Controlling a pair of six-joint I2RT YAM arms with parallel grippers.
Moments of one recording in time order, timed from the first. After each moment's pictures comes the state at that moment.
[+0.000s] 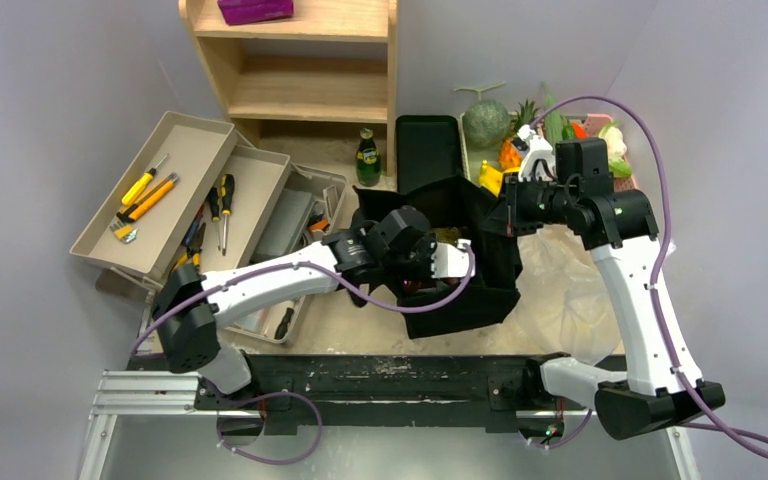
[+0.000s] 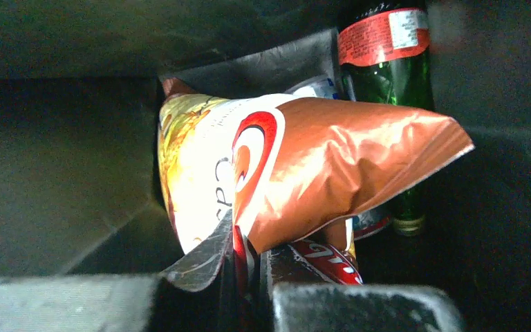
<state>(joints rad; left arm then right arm) -1.05 1.60 1.29 -0.39 0.09 0.61 0.21 1.17 1.51 -1.13 -0.48 0.18</state>
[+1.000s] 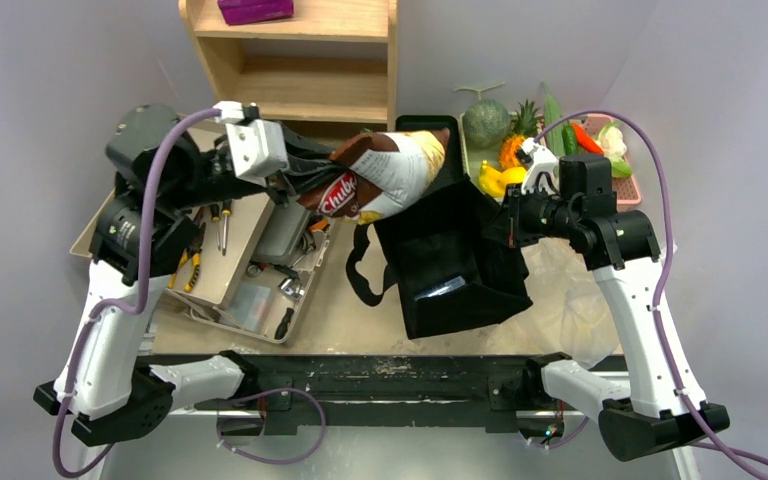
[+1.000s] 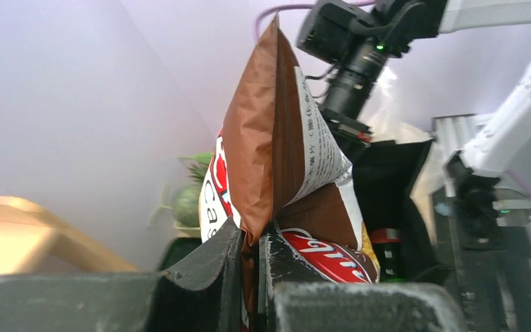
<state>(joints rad) -0.56 1.17 1.83 -0.58 0.77 0.28 0.21 1.06 1.39 -1.05 -0.46 0.16</state>
